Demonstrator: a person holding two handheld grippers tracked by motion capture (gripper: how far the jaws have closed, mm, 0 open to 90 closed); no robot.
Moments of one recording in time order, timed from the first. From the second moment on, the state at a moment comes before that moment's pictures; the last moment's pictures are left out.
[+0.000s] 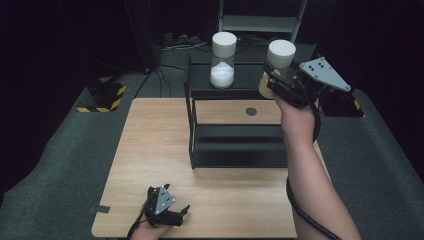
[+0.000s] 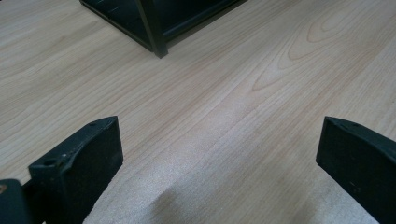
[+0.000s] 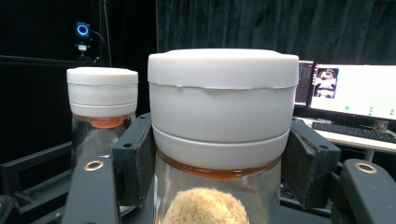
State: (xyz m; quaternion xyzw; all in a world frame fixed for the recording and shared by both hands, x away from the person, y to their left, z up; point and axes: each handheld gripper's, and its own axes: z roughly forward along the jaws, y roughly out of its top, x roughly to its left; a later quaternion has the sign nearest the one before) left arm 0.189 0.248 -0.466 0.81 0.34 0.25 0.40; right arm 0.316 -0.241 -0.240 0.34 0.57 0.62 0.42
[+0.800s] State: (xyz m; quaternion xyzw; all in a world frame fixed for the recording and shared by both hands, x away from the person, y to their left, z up) left arm 0.188 0.250 -0.467 0.81 0.34 0.25 0.41; right arm 0.352 -0.224 -0.241 0.35 0.57 0.61 0.42
